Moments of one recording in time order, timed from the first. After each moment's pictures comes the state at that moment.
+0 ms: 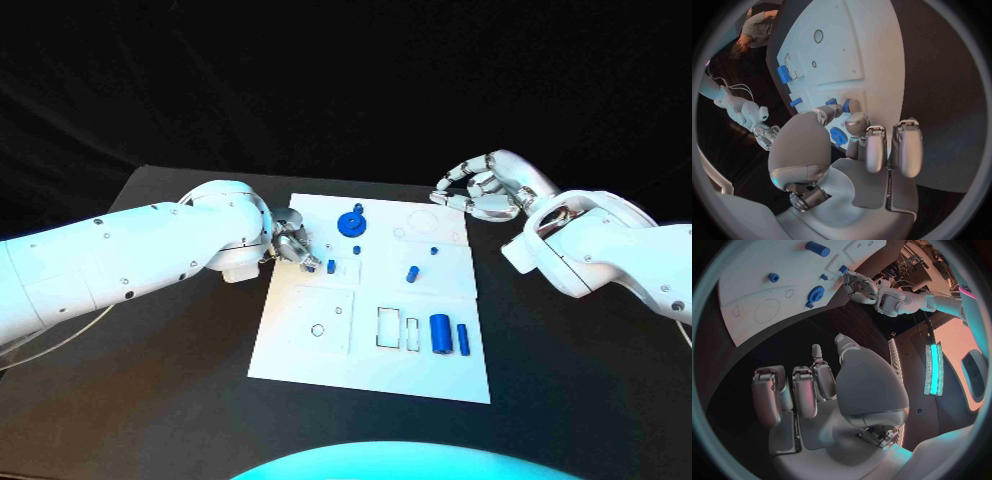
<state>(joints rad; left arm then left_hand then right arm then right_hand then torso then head) 1.32 -0.70 -0.08 1.44 -1.10 0.18 -0.58 1.06 -0.25 0.59 0.23 0.38 0.99 0.02 0.63 0.72 1.38 -0.04 1.09 0.96 1.47 -0.09 1.57 1.31 0.05 1.47 0.01 1.49 1.31 1.32 -0.98 -0.13 1.64 -0.94 -0.54 0.02 1.28 -0.12 0.15 0.29 0.27 0.88 0.15 0.31 0.46 1.40 0.07 1.39 1.31 1.47 0.00 1.55 1.31 0.01 1.46 0.11 1.53 1.31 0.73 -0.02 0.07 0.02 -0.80</state>
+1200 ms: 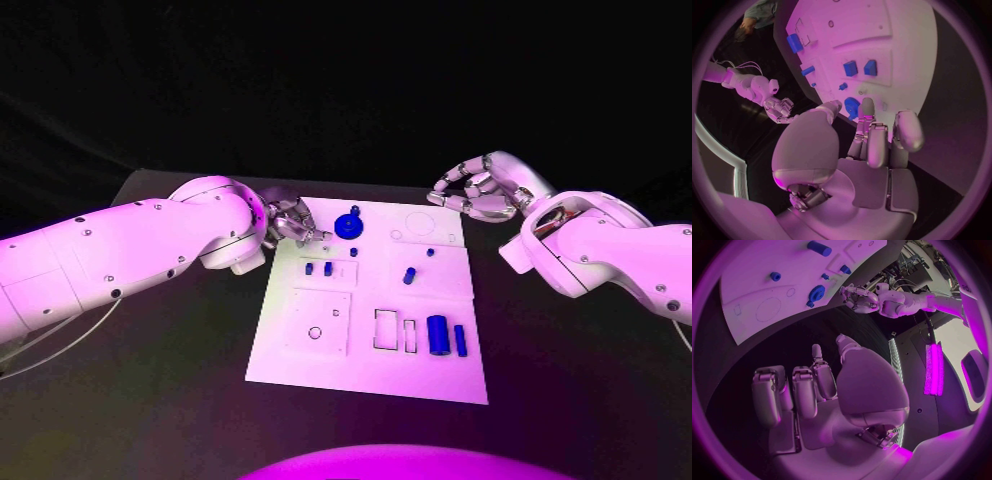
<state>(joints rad) 1.32 -0.71 -0.05 1.44 -1.04 -0.05 -0.45 1.17 -0.20 0.32 0.28 0.33 0.78 0.13 0.53 0.66 1.03 0.05 0.77 0.63 1.47 -0.02 1.45 1.31 0.09 1.34 0.06 1.29 1.14 1.32 -0.98 -0.13 1.64 -0.94 -0.55 0.02 1.26 -0.12 0.14 0.29 0.27 0.88 0.15 0.31 0.46 1.40 0.07 1.39 1.31 1.47 0.00 1.55 1.31 0.01 1.46 0.11 1.53 1.31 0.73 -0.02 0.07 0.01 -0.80</state>
